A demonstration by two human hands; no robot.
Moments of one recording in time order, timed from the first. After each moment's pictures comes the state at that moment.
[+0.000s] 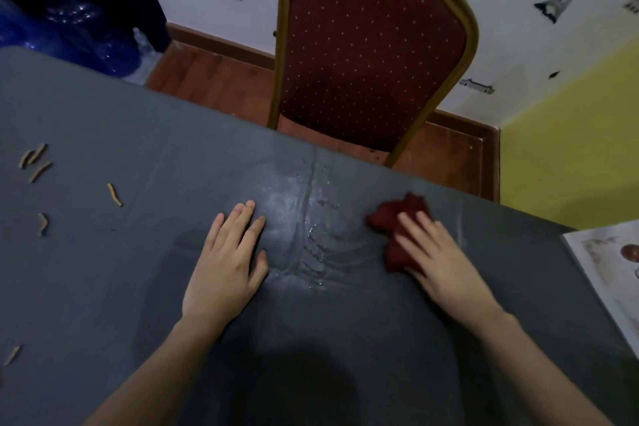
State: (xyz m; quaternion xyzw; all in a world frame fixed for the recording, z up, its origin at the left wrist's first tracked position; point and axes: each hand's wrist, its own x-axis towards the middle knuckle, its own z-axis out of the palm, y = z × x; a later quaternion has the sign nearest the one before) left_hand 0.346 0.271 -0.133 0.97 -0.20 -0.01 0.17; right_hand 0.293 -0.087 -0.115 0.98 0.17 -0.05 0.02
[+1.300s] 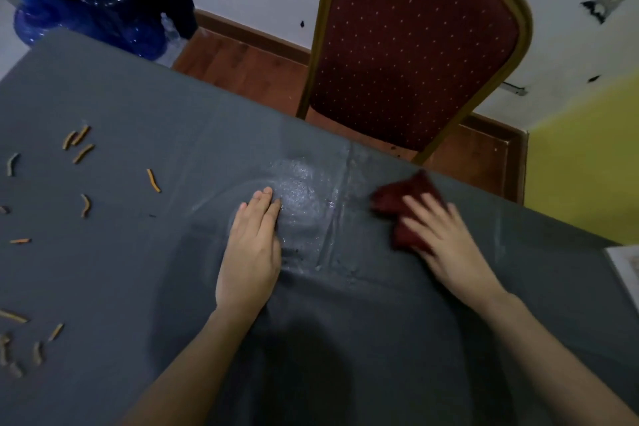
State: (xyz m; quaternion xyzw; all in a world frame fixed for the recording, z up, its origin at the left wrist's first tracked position) left_hand 0.351 0.276 -0.134 0.96 -0.10 0.02 0.27; right_hand 0.329 -0.050 -0.122 0.98 0.17 -0.03 -0.06
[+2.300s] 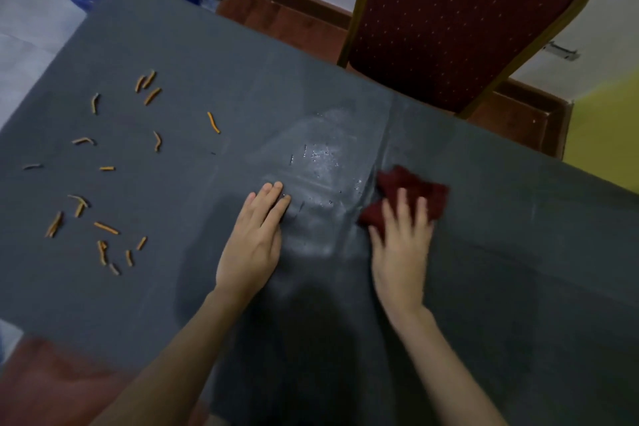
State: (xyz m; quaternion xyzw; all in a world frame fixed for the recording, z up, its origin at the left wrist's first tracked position) left_hand 0.279 0.352 -0.133 0.95 -0.14 0.01 0.27; right_hand 0.251 0.126 -0.118 0.99 -0.10 0.00 -0.11
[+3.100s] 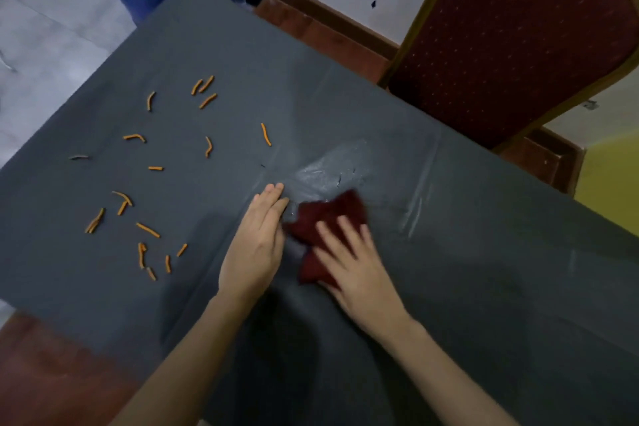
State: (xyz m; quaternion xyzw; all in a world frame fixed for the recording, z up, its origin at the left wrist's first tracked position) left_hand 0.298 0.403 -0.137 0.95 -0.07 0.03 0.32; right_hand 0.271 0.201 -0.127 0.95 0.31 -0.03 -0.11
